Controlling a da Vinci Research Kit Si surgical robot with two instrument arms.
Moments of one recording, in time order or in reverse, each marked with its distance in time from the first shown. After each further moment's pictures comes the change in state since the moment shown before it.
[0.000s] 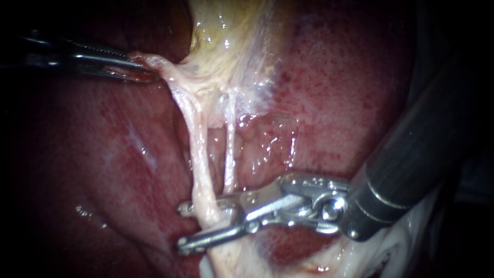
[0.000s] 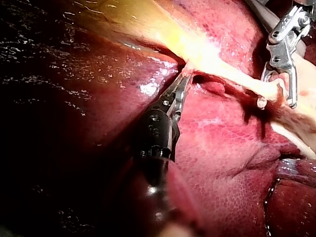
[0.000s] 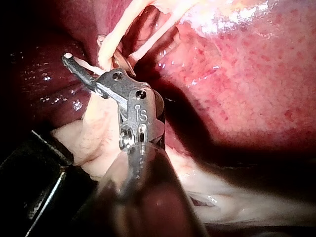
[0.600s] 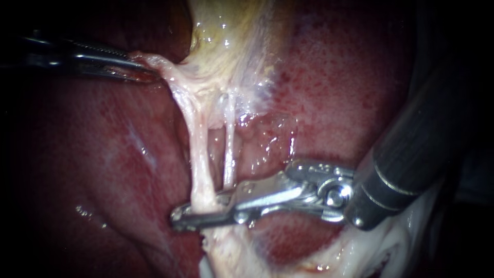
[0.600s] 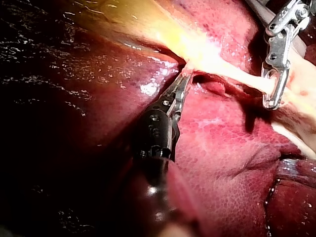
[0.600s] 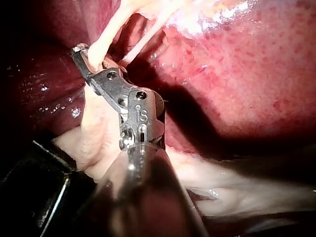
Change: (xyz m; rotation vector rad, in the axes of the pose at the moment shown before) right arm 0.001 0.000 -0.001 0.004 0.002 0.090; left arm 0.000 0.000 0.000 0.001 0.000 0.000
